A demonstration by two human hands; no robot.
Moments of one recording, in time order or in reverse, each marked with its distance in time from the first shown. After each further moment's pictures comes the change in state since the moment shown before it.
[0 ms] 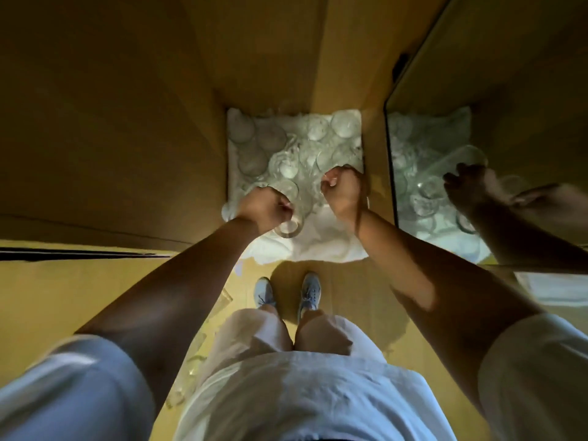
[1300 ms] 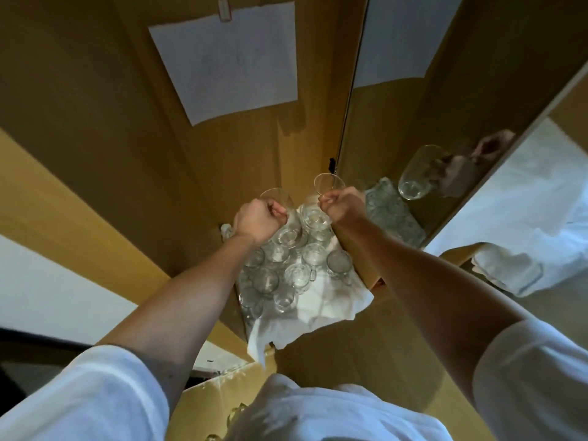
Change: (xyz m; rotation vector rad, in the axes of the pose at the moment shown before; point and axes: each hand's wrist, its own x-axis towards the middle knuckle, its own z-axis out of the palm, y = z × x) left_hand -0.077 0.047 -0.138 -0.105 0.289 0.338; right_hand -0.063 -0.099 -0.109 0.705 0.304 0.173
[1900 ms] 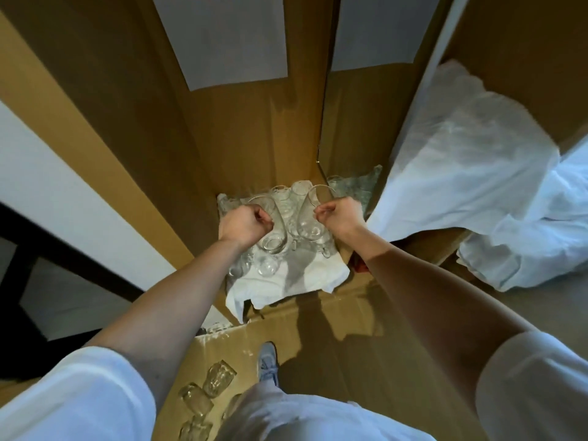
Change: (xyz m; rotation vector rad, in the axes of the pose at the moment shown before) left_hand -0.130 0.025 0.062 0.128 0.045 -0.095; right_hand -0.121 0.044 -0.093 -0.443 -0.137 -0.144
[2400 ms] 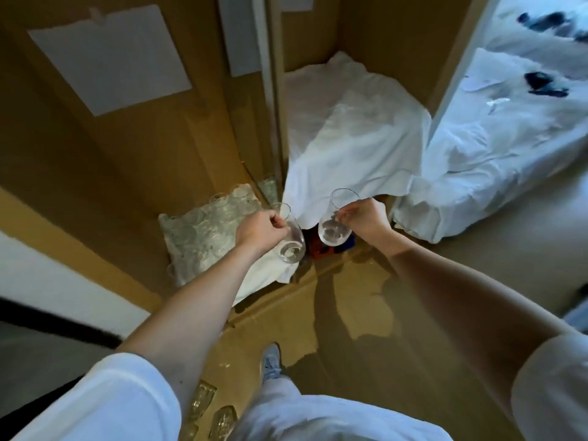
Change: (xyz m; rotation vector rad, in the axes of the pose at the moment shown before) left_hand -0.082 0.136 0.108 -0.063 -0.135 0.189; right_hand -0.111 0.141 -0.141 -0.021 0.253 0.201
